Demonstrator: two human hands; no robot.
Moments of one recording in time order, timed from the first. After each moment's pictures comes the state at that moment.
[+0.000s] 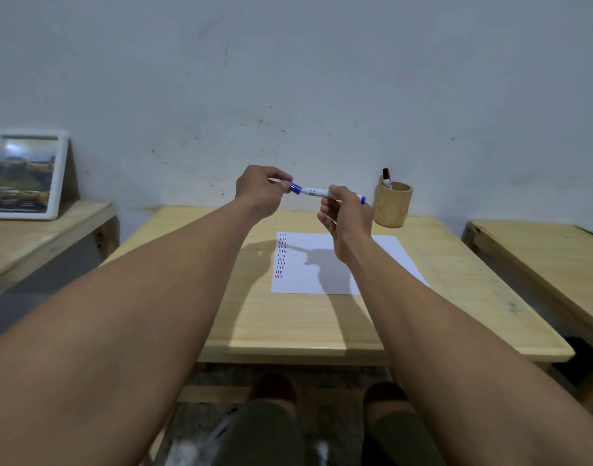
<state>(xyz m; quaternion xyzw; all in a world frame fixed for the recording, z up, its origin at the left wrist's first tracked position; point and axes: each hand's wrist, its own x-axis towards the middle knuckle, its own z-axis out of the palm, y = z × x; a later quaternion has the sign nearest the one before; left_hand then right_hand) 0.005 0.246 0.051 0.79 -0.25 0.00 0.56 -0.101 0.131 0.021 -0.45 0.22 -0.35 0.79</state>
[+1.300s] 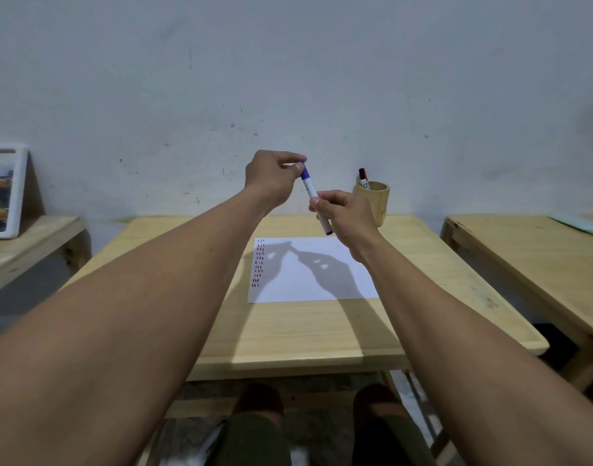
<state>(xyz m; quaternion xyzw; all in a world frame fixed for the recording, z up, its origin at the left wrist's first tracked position) -0.021 0.188 0.077 0.75 -0.30 0.00 0.59 -0.129 0.083 0.024 -0.71 0.16 -0.32 0.61</state>
